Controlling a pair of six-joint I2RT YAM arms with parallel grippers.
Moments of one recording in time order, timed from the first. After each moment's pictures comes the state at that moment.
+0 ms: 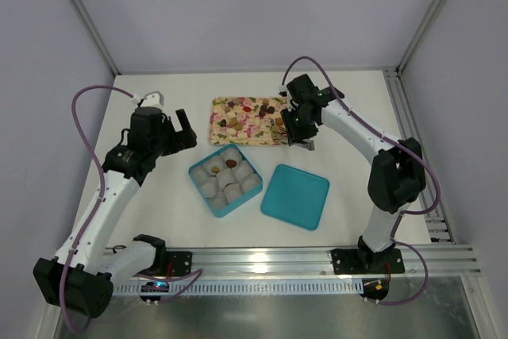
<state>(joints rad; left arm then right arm) -0.26 1.03 1.02 -0.63 -0.11 -0.44 0.49 1.80 1.55 -0.91 -0.03 0.13</state>
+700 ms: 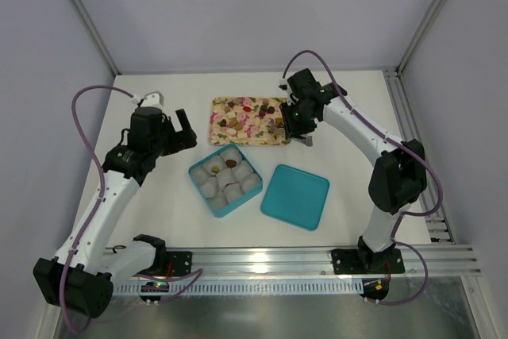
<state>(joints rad) -0.26 1.03 1.02 -0.63 -0.11 -0.44 0.49 1.80 1.61 -0.91 -0.05 0.16</state>
